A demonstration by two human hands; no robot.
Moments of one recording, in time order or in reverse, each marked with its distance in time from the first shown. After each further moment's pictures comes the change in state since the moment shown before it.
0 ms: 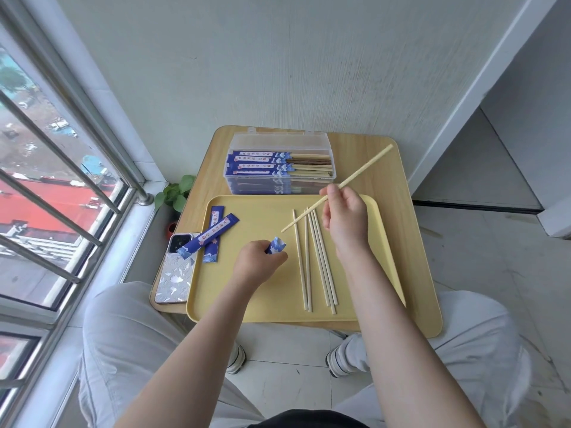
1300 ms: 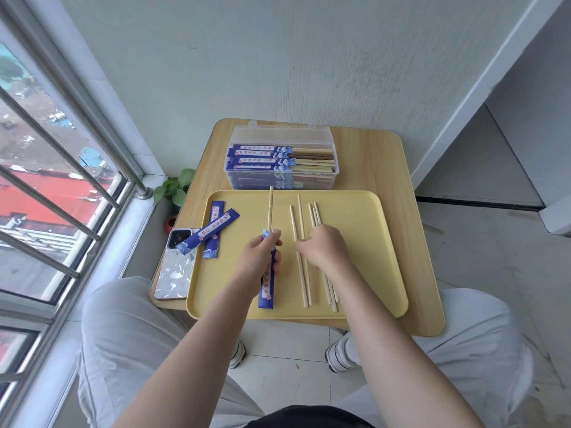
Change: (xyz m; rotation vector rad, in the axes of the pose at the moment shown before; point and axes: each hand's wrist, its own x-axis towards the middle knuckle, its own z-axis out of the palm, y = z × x) left_hand -0.004 -0.001 0.003 -0.629 -0.076 -0.135; right_hand -0.009 0.048 0.015 -1.018 -0.297 0.254
